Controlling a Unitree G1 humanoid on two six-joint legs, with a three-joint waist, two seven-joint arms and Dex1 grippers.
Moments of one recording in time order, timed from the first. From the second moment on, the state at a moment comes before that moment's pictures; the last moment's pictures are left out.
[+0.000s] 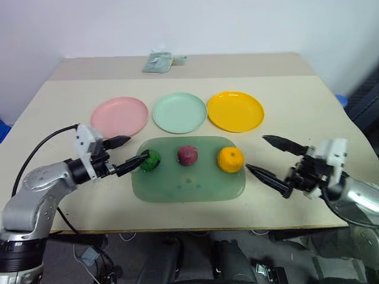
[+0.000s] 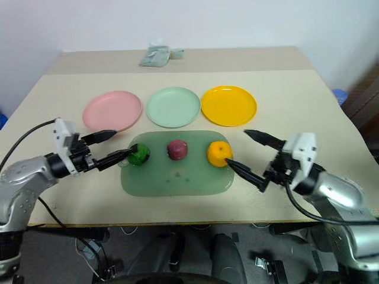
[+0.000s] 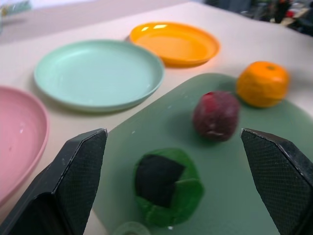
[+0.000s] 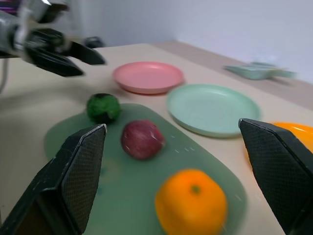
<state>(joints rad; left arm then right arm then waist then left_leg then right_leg) -0.13 0.70 0.20 -0.25 -0.60 0.51 -0.83 0.00 -0.70 -0.24 -0.50 0.67 0.34 0.87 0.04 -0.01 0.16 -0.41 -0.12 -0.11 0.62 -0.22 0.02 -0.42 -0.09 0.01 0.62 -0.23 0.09</state>
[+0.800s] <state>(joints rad) -0.20 0.54 0.01 -0.09 -0.35 0.44 -0.71 -0.11 -0.72 -0.13 -0.37 0.59 0.31 1.04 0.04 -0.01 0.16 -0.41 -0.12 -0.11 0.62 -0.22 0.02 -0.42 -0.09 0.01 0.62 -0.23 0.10</state>
